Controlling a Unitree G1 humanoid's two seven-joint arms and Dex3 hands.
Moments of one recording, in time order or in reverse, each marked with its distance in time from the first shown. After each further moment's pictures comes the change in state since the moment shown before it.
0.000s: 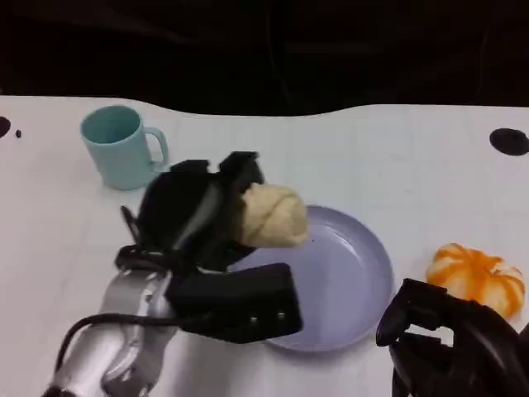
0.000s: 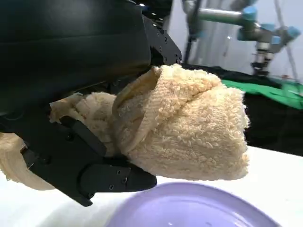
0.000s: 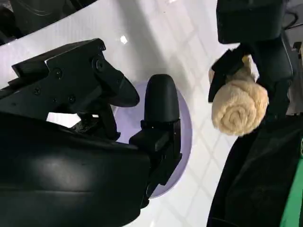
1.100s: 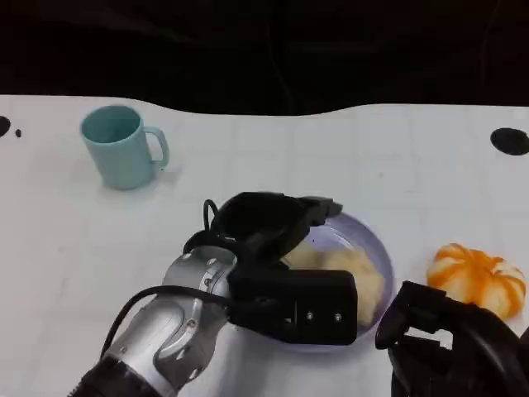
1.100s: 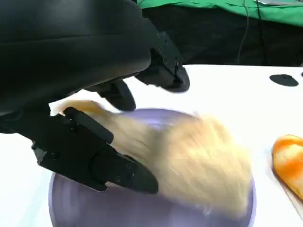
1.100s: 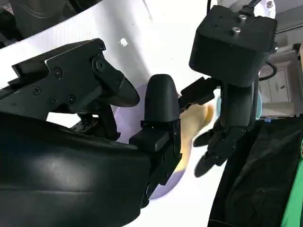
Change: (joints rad) left arm -0.110 -0.066 -0.136 0.082 -0.043 0.032 -0.311; right arm 0.009 0.001 0.002 -0.007 0.005 0.001 0.003
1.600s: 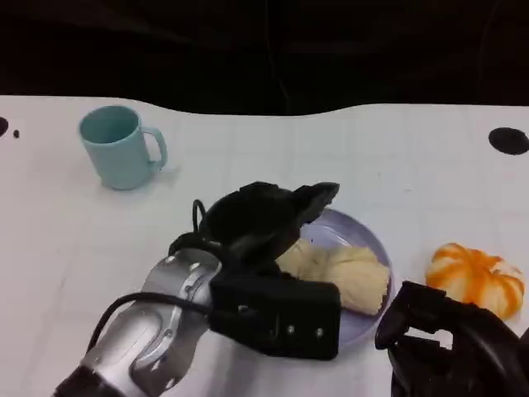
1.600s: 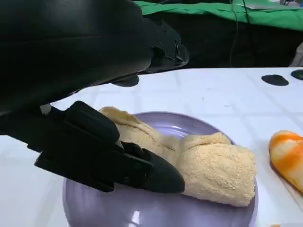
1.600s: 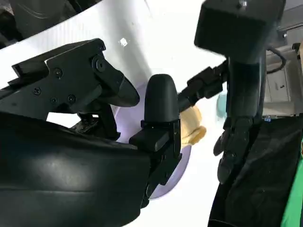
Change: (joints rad) left arm 0.063 0.087 0.022 -0.120 -0.012 -0.047 -0.026; right arm 0.000 0.001 0.000 0.000 0.000 -0.001 0.001
